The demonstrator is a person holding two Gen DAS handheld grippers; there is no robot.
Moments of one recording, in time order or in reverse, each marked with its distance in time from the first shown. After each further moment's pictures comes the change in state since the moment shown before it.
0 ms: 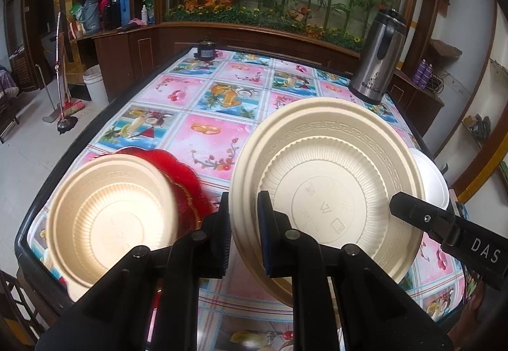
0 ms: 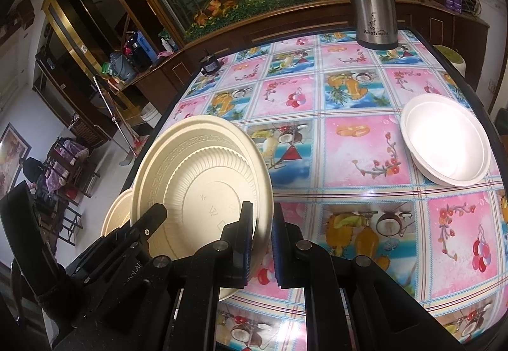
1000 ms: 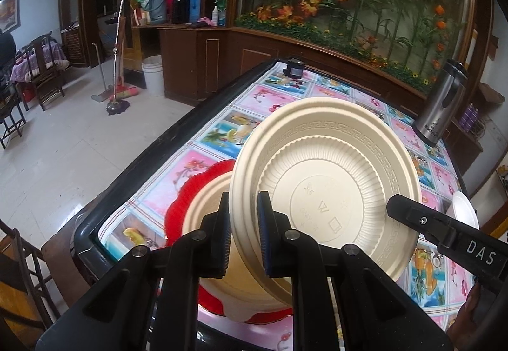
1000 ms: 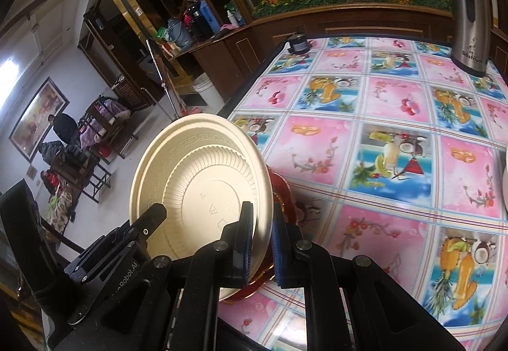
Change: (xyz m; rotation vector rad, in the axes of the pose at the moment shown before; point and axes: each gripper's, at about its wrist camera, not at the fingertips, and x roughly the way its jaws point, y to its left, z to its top) left arm -0.025 0.119 0.000 -0.171 -0.049 0.186; right arm 0.051 0.131 -0.005 -0.187 0.070 0.182
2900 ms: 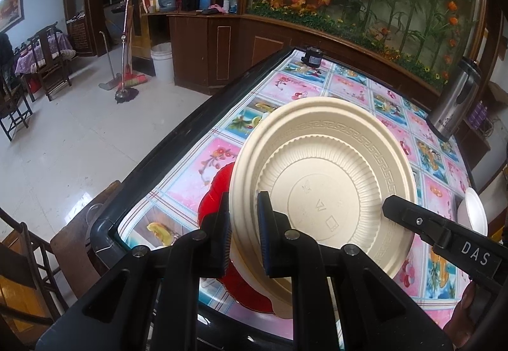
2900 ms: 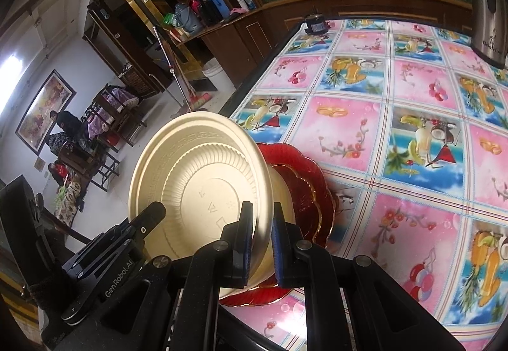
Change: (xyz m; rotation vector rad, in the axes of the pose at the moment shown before) left arm 0.011 0.031 0.001 -0.008 0.068 0.035; right arm 0.034 0.019 -0.004 0.001 0.070 0.046
